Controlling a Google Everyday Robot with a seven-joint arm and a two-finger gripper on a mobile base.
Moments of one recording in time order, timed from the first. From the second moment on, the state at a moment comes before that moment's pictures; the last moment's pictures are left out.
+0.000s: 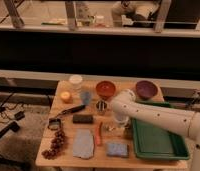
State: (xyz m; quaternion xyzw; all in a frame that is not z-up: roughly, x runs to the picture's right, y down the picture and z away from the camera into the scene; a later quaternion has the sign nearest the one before) arm 0.116 0.222 0.841 -0.34 -0.02 -0.05 0.94
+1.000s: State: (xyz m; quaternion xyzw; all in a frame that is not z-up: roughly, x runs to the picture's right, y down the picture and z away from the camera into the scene) arm 0.099 0.220 0.839 -0.35 -0.04 -0.07 0.93
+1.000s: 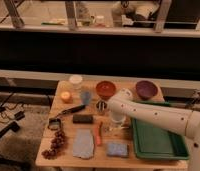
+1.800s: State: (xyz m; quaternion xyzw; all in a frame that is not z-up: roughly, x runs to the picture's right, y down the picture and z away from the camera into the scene) arm 0.109 0.222 0.838 -0.35 -0.05 -0.07 0.93
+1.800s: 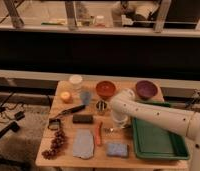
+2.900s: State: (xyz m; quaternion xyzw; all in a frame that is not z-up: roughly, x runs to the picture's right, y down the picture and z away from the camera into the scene) arm 0.075 0.192 0.807 -0.33 -0.13 -0.07 0.93
